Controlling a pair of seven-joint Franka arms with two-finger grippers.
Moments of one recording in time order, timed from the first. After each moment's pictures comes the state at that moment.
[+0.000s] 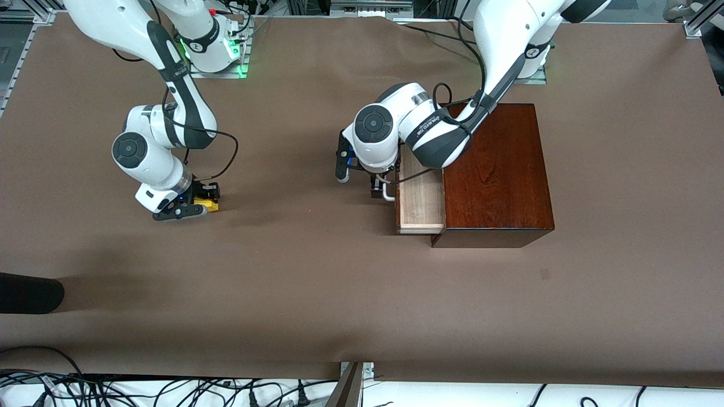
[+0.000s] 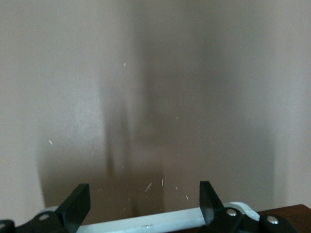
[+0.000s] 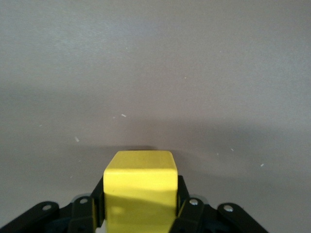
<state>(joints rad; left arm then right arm) -0.41 0.71 -0.44 -1.44 0.23 1.92 0.75 0.33 0.38 -0.19 -2.19 0.10 2.55 -0.11</state>
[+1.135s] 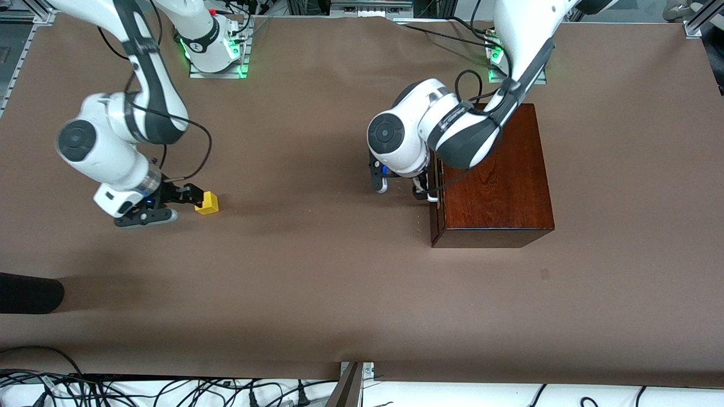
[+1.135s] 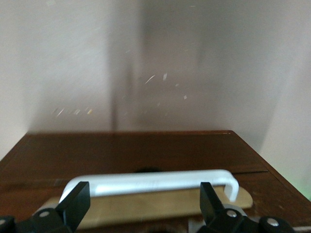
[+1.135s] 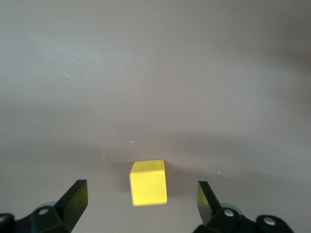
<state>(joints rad) -0.35 0.61 -0.42 -1.40 0.35 1.60 0.60 0.29 0.24 -0.20 -1.98 0.10 2.24 -0.12</state>
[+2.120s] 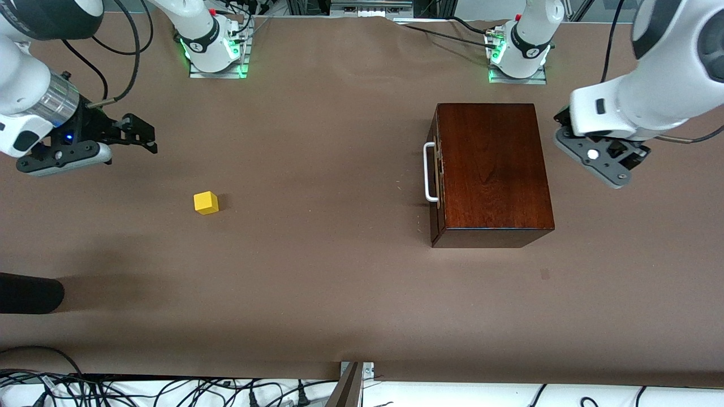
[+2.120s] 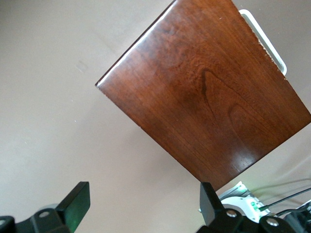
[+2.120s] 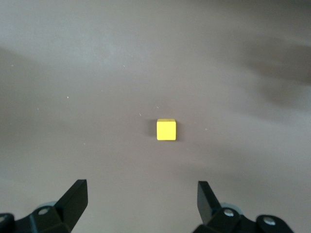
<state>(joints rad) 0.07 0.23 -0.32 -1.33 0.14 1.31 0.47 0.21 0.03 -0.10 -1.67 0.05 1.69 -0.13</state>
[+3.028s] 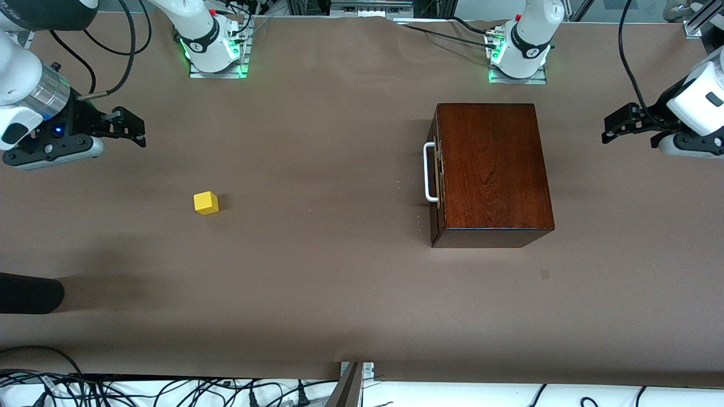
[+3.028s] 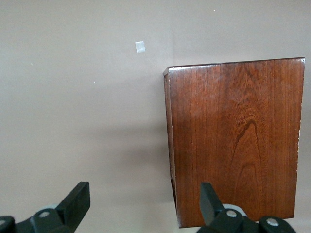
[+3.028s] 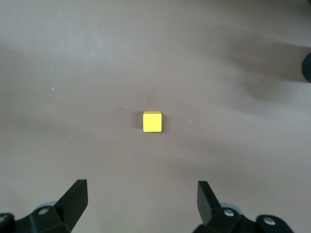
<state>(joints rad) -0.02 0.00 -0.01 -1.63 -0.02 1.54 0.02 0.21 0.03 -0.09 -1.63 -0.01 1.65 -0.13</state>
